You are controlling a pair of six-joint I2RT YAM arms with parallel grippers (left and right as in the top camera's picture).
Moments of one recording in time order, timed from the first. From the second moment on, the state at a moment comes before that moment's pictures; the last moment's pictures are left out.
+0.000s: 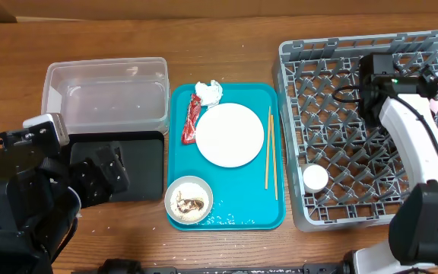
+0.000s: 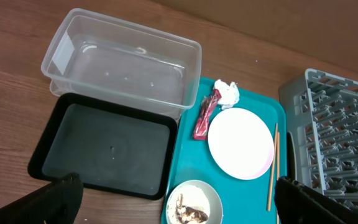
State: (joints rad) left arm -0.09 0.96 1.69 -1.44 -0.04 -0.39; right arm -0.04 1.72 1.34 -1.03 1.02 0.91
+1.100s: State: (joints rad) left arm -0.09 0.96 1.69 -1.44 -0.04 -0.39; right arm 0.19 1.80 1.34 -1.16 1.03 0.86
